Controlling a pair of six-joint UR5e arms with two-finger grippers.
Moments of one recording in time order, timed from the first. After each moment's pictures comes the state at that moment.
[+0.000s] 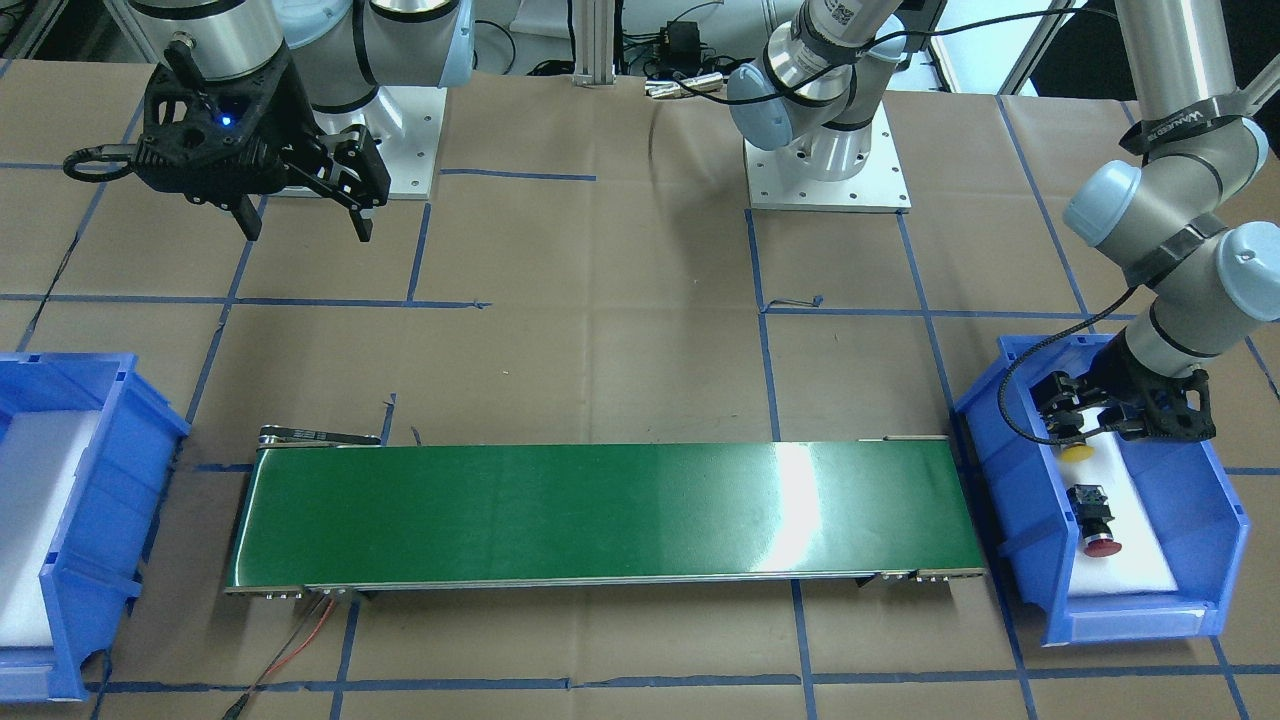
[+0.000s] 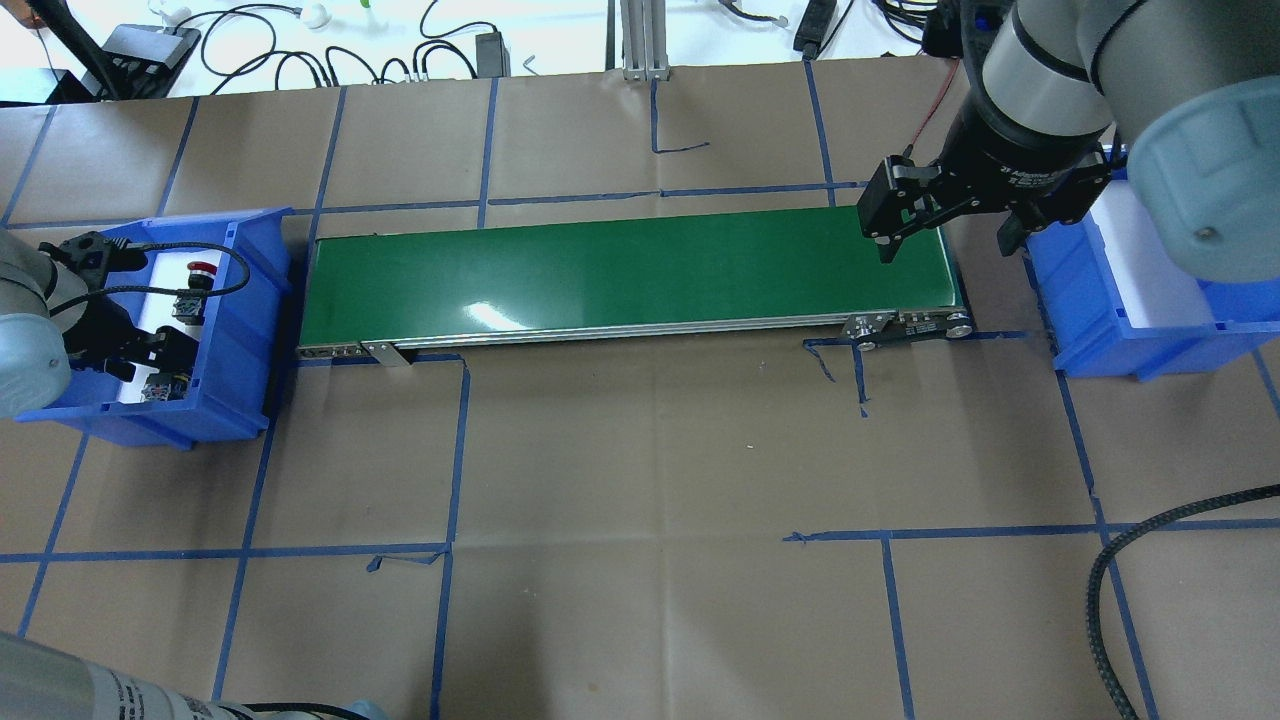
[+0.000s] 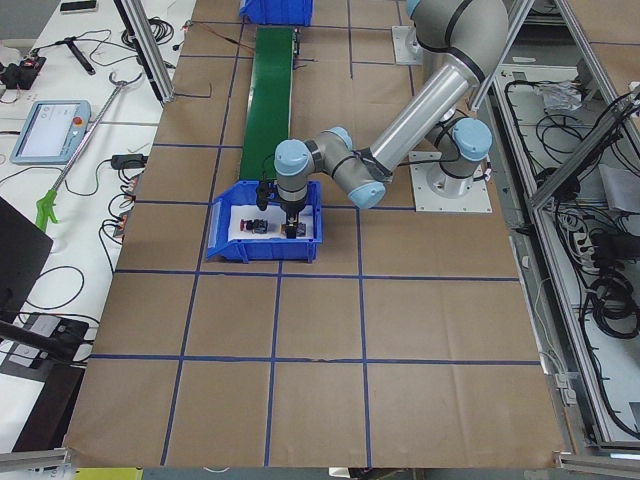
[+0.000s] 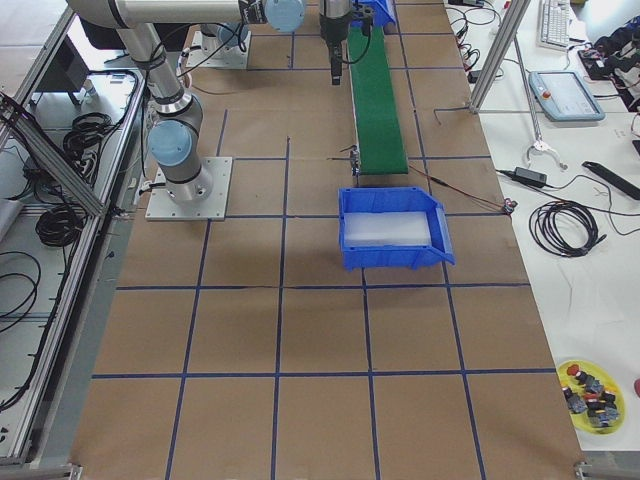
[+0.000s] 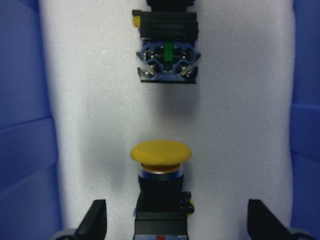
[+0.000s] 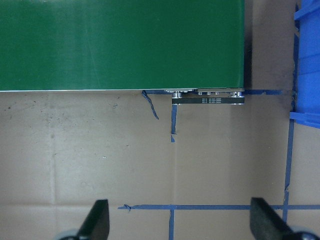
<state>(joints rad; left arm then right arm) -0.94 -1.89 -1.95 -0.84 1.57 0.65 1.60 -1.65 1.66 -1.64 -1.58 0.01</state>
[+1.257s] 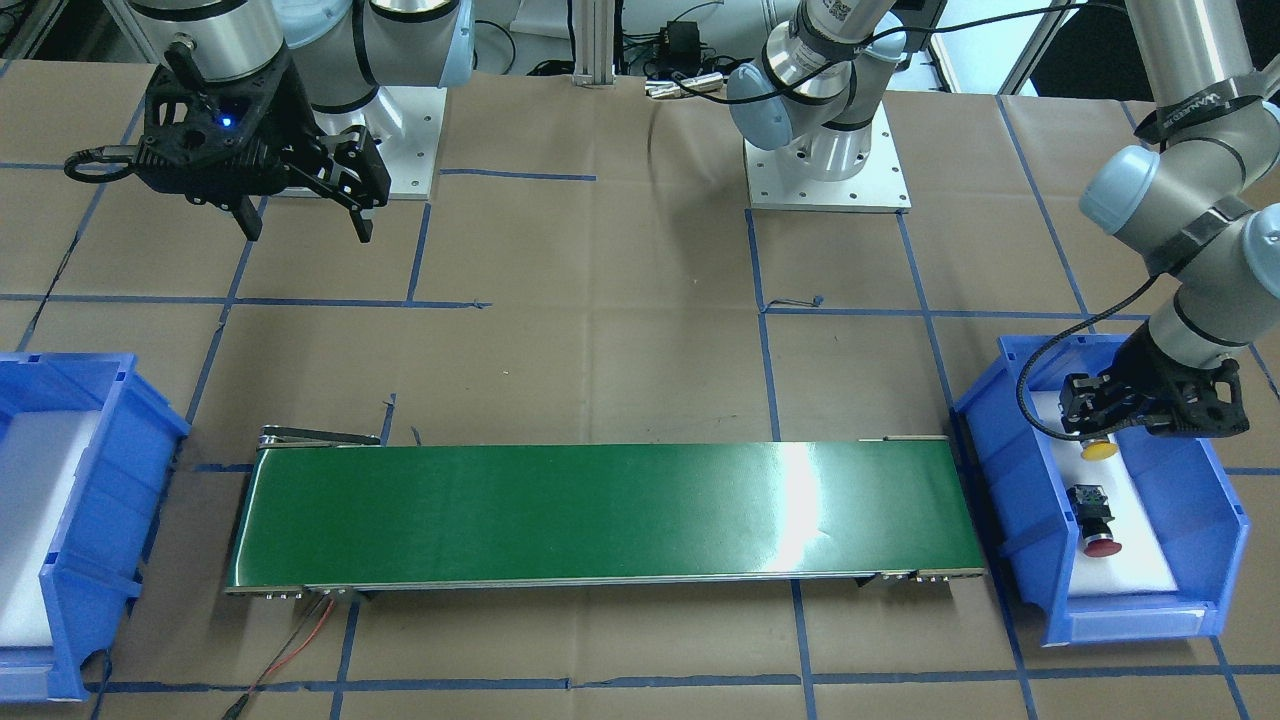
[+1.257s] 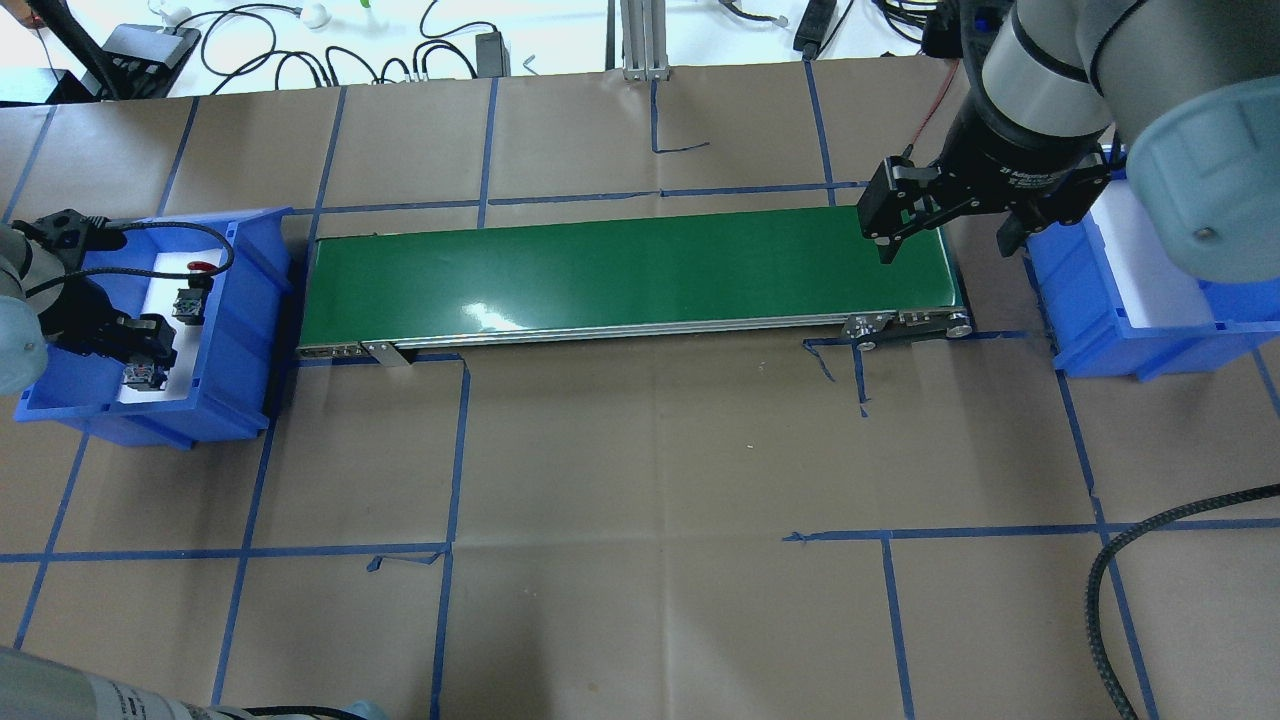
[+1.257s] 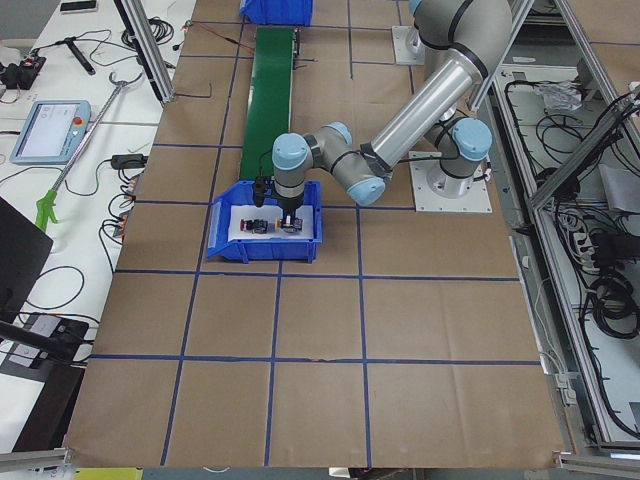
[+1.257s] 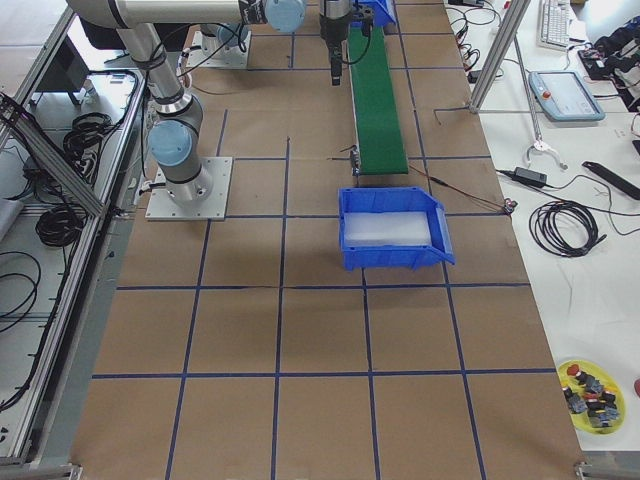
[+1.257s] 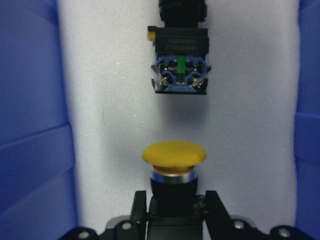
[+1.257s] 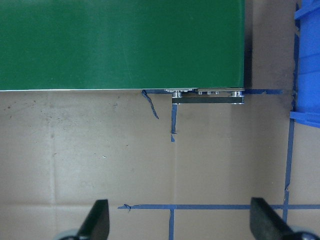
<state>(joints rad) -0.94 -1.85 -1.89 -0.90 1.57 0.65 1.60 -1.65 1.66 -1.64 -1.58 0.01</state>
